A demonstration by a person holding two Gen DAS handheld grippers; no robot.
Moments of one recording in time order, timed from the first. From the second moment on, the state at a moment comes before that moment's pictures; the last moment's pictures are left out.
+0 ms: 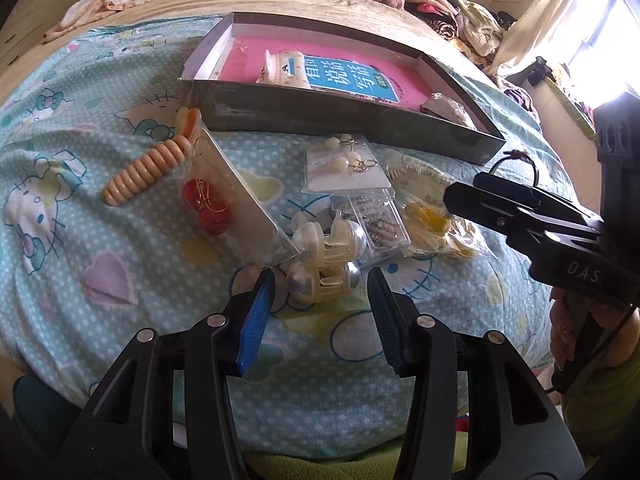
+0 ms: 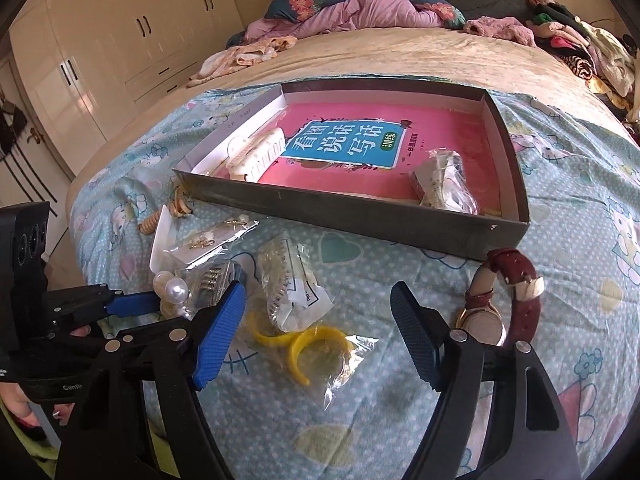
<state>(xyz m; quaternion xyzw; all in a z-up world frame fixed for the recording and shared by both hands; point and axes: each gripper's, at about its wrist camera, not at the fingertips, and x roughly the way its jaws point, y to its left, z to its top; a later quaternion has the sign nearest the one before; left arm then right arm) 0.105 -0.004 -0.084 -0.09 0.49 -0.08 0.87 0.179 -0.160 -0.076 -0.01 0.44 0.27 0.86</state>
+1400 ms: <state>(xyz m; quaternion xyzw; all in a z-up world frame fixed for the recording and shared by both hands) 0.076 0.004 -0.036 -0.11 0.42 -0.10 0.90 0.150 -0.191 -0.030 0.04 0.37 0.30 0.88</state>
